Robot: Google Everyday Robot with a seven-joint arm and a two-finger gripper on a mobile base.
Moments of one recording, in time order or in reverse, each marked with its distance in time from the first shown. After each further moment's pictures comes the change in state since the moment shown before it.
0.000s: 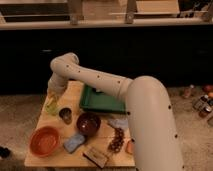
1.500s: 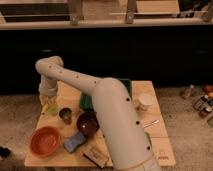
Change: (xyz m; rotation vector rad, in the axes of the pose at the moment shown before) arm -0.010 -0.012 0.064 -0.202 -0.127 -0.044
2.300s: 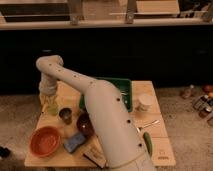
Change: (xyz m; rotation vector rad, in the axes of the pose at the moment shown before) arm 0.012 -0.004 0.002 -0.013 -0.058 0.055
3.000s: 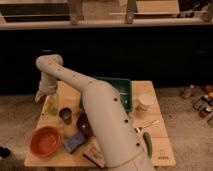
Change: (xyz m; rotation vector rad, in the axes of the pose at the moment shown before) arm 0.003 0.000 0.000 -0.013 -0.002 0.009
